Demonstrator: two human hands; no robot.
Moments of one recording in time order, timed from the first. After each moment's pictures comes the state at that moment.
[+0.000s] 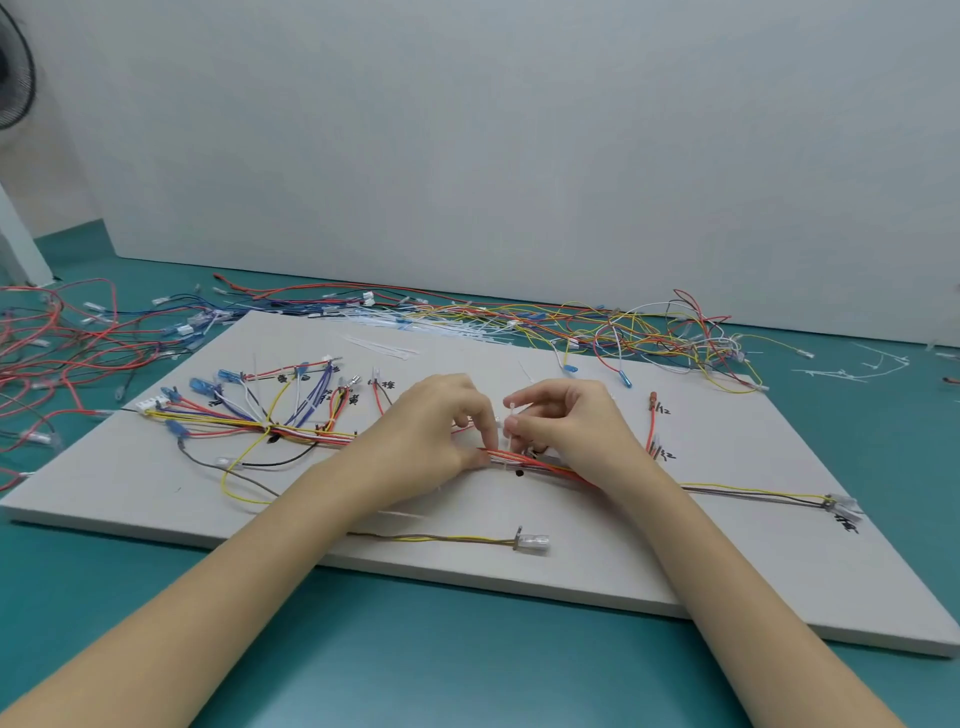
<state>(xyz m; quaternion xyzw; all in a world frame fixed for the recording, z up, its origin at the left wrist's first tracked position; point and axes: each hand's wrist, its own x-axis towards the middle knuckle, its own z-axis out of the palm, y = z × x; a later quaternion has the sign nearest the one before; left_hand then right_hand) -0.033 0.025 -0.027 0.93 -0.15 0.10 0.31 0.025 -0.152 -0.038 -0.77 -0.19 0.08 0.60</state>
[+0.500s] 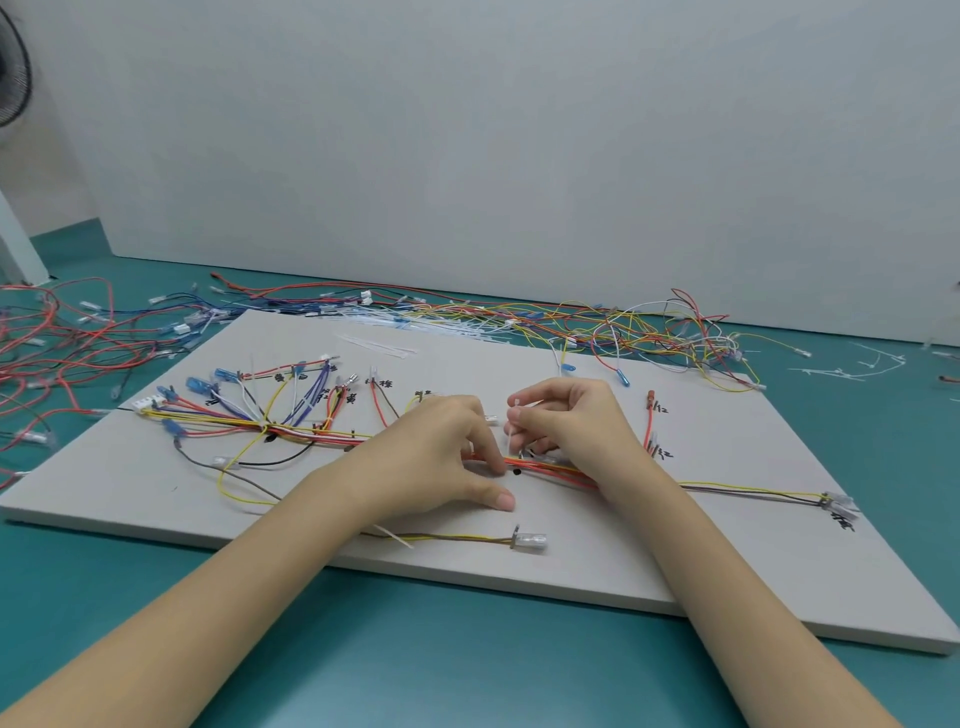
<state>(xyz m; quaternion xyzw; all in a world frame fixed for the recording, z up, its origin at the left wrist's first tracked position) -0.041 0.018 -0.027 0.95 -0.16 0.03 0.28 0.020 -0.153 -0.031 -0.75 -0.14 0.09 0.64</state>
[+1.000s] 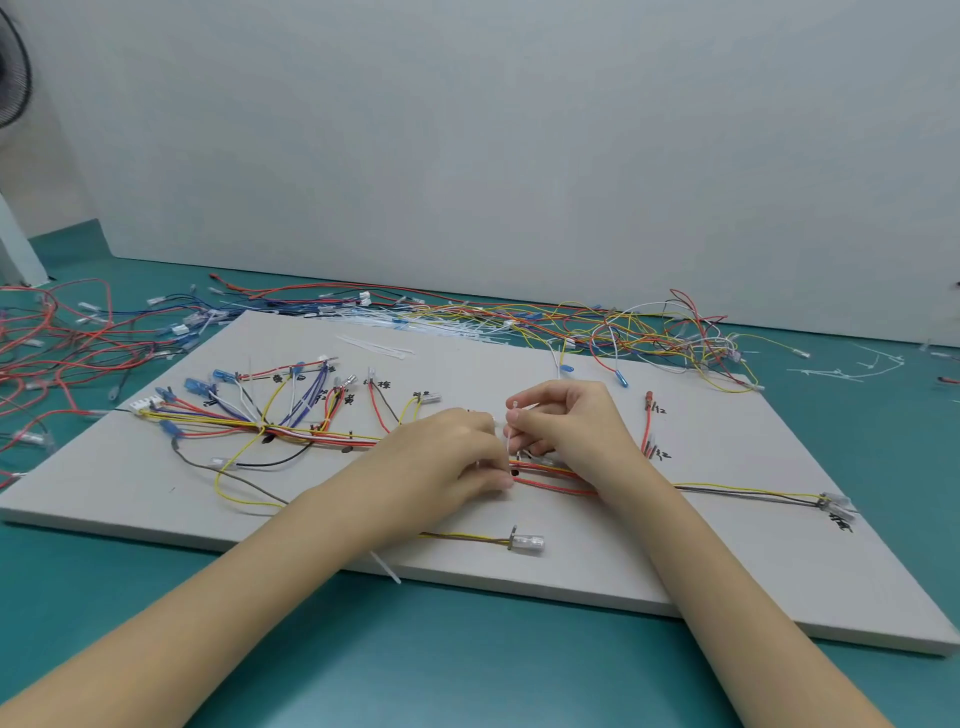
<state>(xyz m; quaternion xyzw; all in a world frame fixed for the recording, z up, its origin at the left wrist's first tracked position) -0.053 0.016 -0.031 0.95 -0.22 0.07 0.18 0.020 -0.152 -0.034 -0.77 -0.15 0.08 0.62</state>
